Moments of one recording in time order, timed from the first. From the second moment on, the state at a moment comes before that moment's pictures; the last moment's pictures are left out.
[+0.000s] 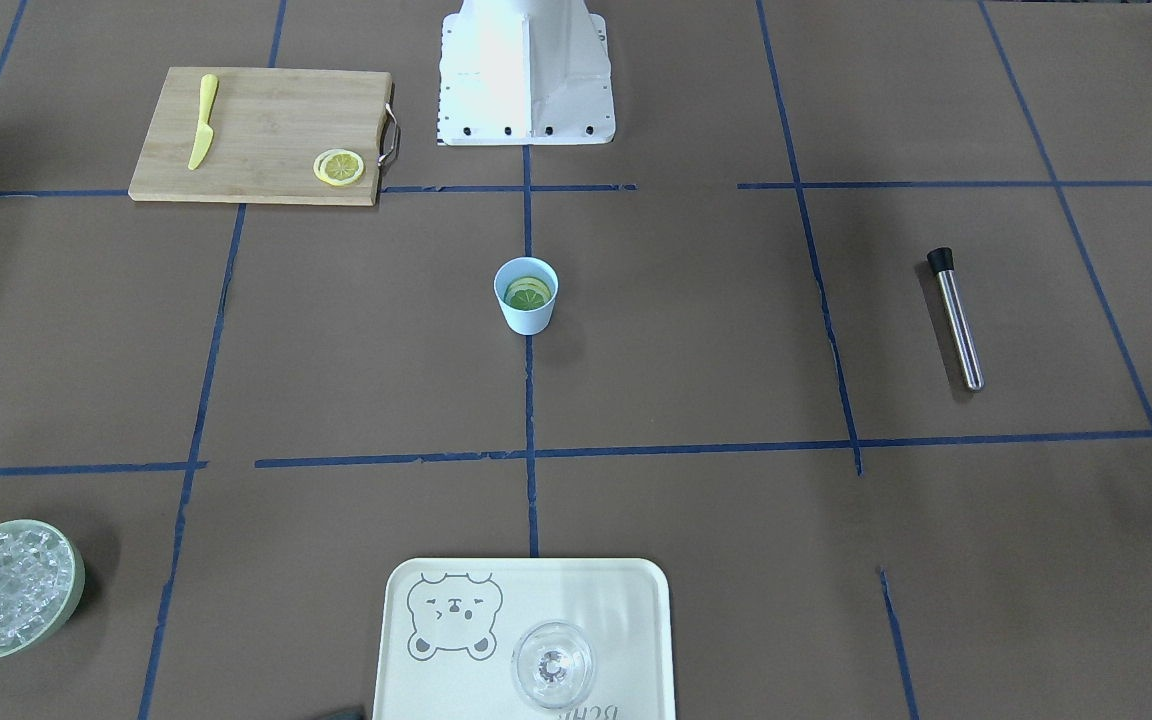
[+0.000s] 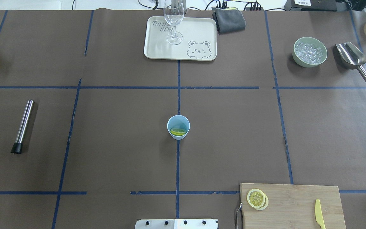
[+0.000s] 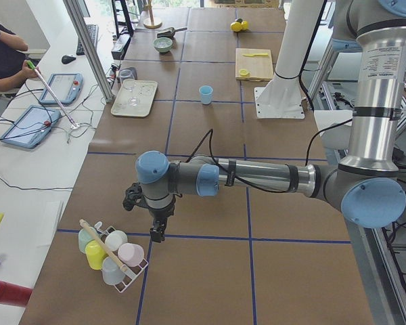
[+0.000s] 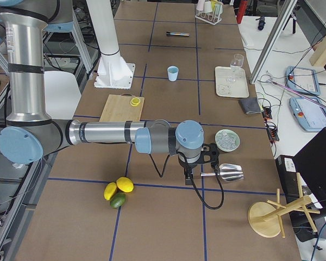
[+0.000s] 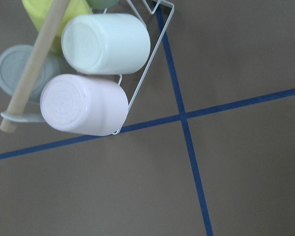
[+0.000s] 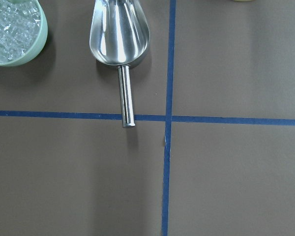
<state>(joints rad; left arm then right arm) -1.56 -1.60 -1.60 -1.54 -2.27 0.15 1.63 -1.60 1.67 -1.56 2.42 -0.01</state>
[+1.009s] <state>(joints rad) -1.56 -1.59 -1.59 -1.54 -2.28 0.15 1.63 -1.65 1.65 -1.55 2.42 -0.01</state>
